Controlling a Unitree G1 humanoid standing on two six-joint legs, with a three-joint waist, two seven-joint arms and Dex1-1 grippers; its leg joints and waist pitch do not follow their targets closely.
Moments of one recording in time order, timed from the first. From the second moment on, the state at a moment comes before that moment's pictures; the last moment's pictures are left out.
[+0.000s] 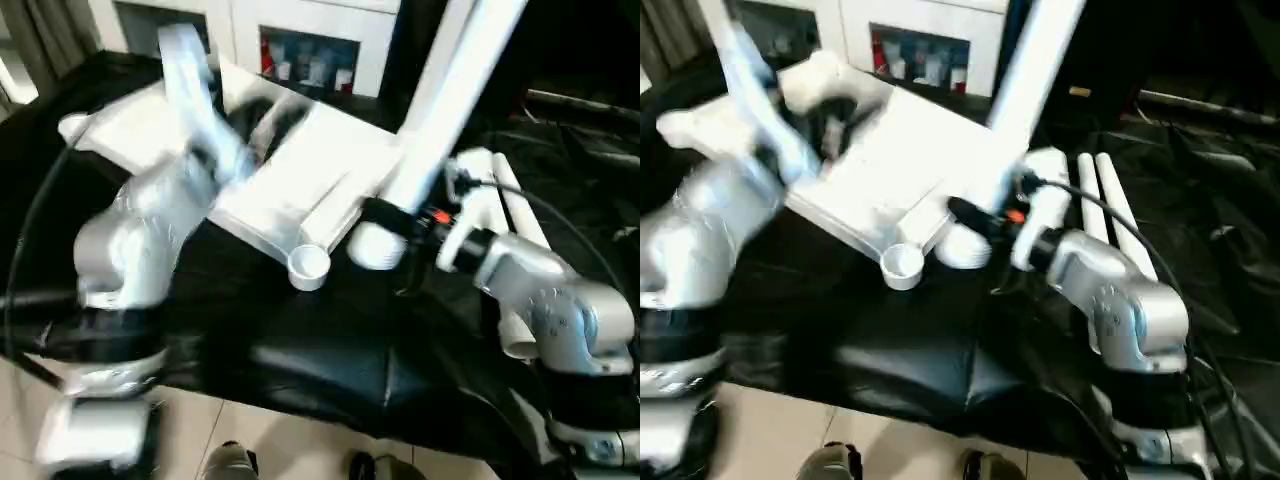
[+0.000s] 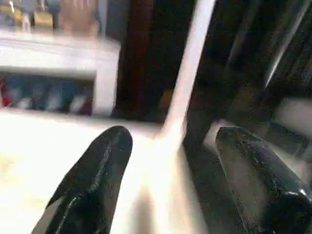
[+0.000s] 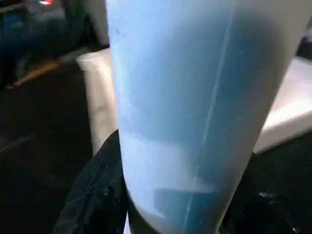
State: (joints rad) left arm -0.65 0.38 -0.02 0.08 -0.37 0.52 -0.48; right arm -0.46 -0.26 -0.07 -0.13 0.48 0.75 0.45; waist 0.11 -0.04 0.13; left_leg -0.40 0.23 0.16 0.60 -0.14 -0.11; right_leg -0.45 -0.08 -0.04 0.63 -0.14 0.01
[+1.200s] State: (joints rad) left arm -1.01 0.58 -0.47 0.90 0.13 -0.03 -1.14; right arm -0.49 -0.27 0.01 -0.03 0.39 0.59 0.51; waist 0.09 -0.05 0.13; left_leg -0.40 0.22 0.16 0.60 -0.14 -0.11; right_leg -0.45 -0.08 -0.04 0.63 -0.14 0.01
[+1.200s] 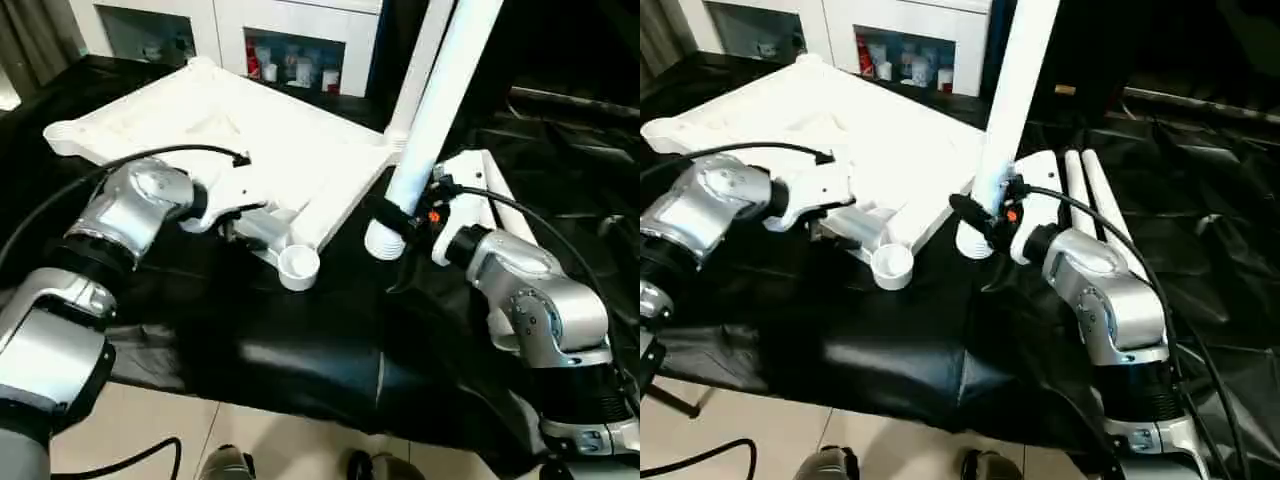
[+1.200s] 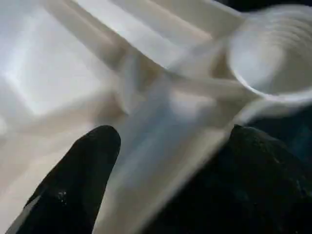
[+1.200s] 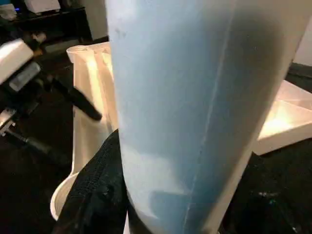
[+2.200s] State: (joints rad) left arm -1.04 0.53 -0.51 1.01 0.26 -0.09 -1.25; right arm -0.49 -0.27 0.01 -0.01 0.38 0.57 0.53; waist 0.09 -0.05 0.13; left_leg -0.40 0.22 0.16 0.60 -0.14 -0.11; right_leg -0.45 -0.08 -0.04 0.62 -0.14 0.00
